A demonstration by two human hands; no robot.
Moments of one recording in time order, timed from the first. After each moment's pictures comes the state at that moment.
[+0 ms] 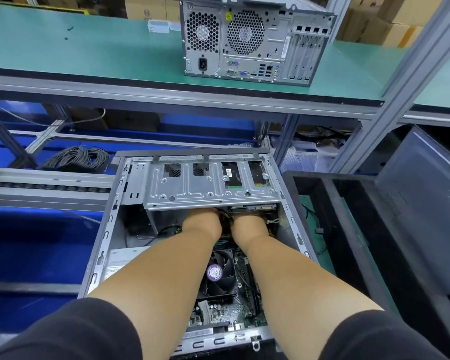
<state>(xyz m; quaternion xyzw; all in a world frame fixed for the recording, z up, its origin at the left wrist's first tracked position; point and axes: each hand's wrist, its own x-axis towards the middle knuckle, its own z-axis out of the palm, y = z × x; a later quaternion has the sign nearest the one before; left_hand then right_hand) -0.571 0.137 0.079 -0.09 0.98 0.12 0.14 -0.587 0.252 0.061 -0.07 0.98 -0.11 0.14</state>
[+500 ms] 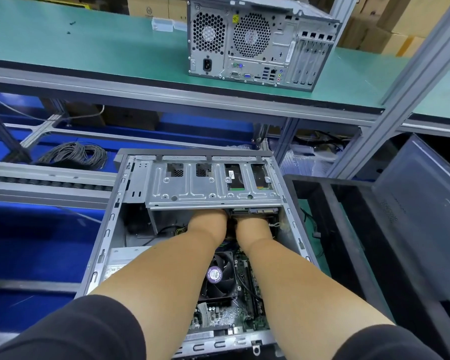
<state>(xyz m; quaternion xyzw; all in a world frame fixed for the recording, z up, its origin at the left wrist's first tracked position) -0.573 0.142 0.074 -0.01 0.99 0.12 0.10 -0.589 0.258 0.064 -0.05 0.98 -0.08 0.15</state>
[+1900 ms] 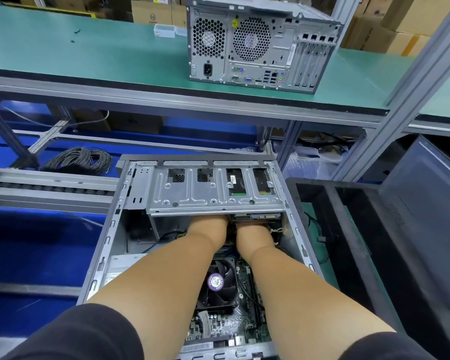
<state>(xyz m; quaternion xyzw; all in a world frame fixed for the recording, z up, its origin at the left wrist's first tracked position) -0.573 0.138 0.078 0.00 0.99 0.12 0.10 -0.580 0.261 0.061 -0.12 0.98 -0.05 0.16</state>
